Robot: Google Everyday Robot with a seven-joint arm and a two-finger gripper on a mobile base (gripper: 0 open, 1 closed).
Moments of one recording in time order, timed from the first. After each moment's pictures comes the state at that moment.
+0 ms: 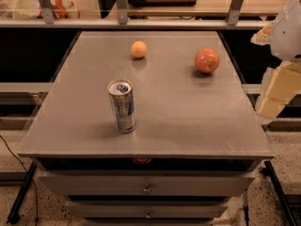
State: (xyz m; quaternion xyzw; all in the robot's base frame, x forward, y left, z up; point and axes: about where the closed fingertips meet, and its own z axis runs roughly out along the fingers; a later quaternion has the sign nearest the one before) arm 0.438 -0.215 0.983 -0.60 0.78 -0.04 0.17
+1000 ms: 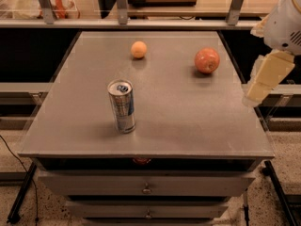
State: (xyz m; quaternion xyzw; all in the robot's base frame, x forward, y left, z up) arm 0.480 -0.224 0.980 -0.56 0.80 -0.04 0.20
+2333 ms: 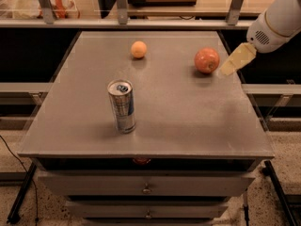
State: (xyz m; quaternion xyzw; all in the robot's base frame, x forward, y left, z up) arm 0.613 -0.269 0.919 -0.34 0.91 -0.01 0.25
